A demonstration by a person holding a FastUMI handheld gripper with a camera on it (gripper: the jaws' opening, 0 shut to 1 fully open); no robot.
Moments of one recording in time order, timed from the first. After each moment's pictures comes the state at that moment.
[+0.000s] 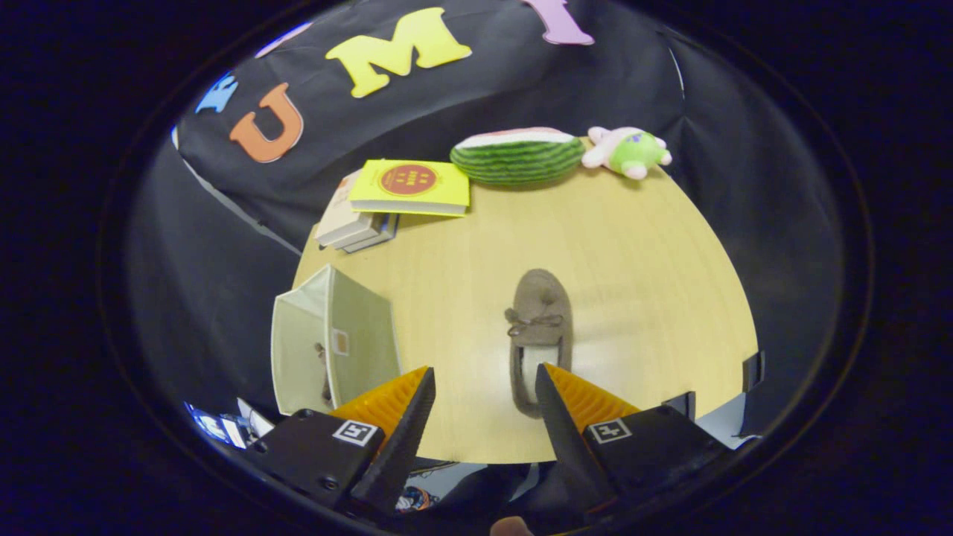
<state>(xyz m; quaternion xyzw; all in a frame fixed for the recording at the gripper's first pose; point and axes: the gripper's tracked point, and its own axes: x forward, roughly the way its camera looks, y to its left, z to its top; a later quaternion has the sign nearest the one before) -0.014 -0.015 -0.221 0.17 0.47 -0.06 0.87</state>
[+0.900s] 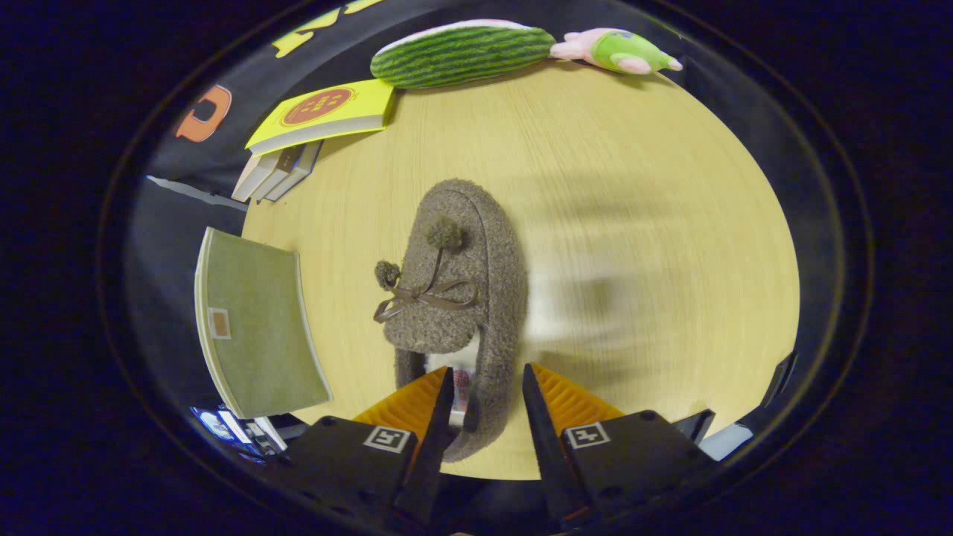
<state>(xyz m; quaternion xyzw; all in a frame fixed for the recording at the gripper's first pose) 0.011 -0.067 -0.370 0.19 0.59 -0.05 0.79</state>
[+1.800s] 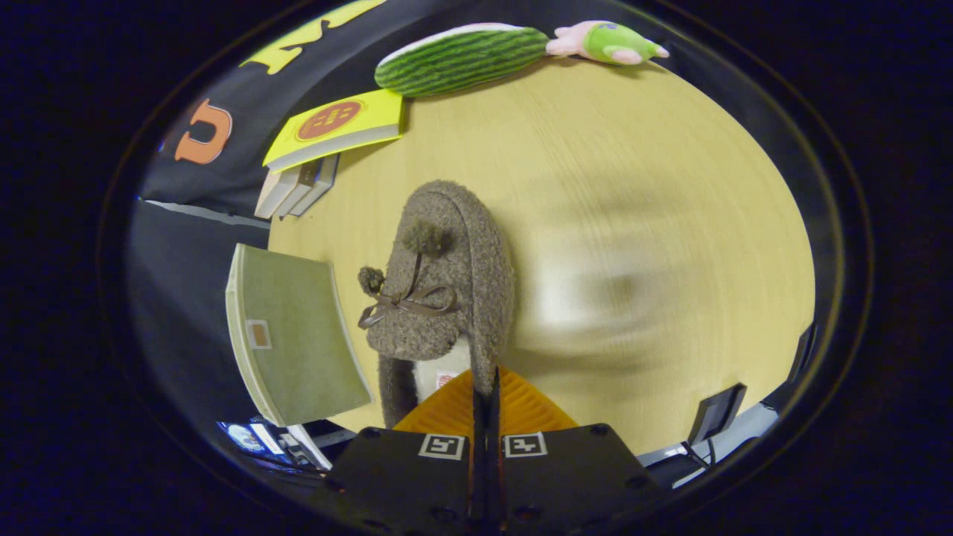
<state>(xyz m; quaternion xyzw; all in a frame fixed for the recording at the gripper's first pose) 0.005 -0.021 -0.324 0.24 0.57 -0.02 0.79</state>
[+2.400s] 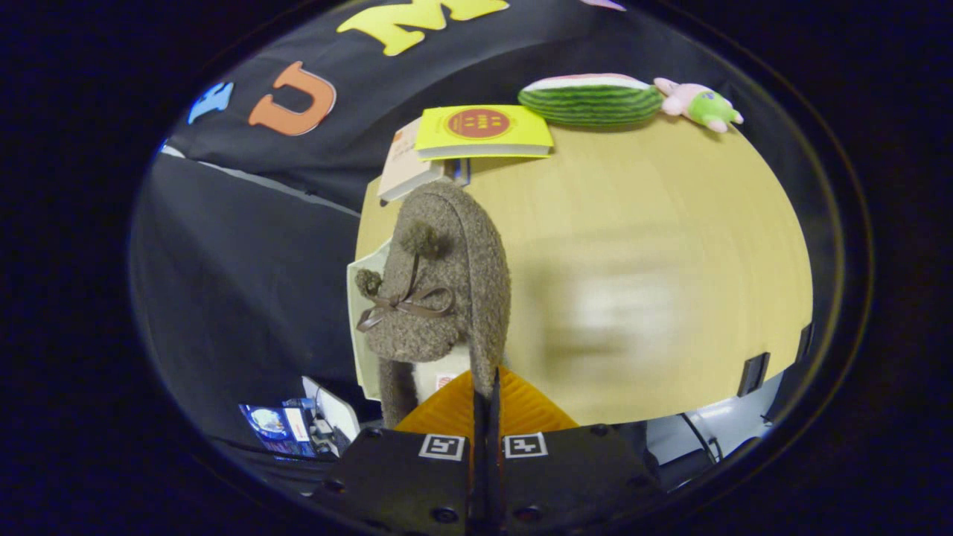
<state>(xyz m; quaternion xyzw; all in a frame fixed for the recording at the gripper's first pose) 0.000 0.157 -0.182 0.23 0.54 0.07 0.81</state>
